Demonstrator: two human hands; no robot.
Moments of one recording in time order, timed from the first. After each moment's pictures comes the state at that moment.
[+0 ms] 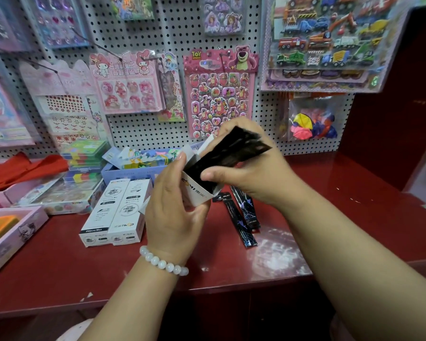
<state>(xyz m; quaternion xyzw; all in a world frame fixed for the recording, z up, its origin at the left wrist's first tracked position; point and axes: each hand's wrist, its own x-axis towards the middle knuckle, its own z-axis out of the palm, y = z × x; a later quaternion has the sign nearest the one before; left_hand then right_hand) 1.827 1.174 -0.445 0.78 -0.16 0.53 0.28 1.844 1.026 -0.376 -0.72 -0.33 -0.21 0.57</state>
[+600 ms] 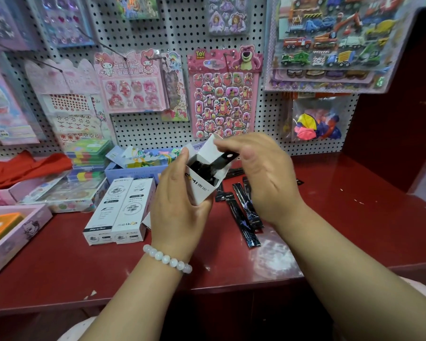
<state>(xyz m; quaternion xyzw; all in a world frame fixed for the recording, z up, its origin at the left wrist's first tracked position) 1.835 1.176 -0.445 0.82 -0.14 0.47 0.30 1.838 1.028 -0.396 -0.73 -0.33 -0.43 0.42</state>
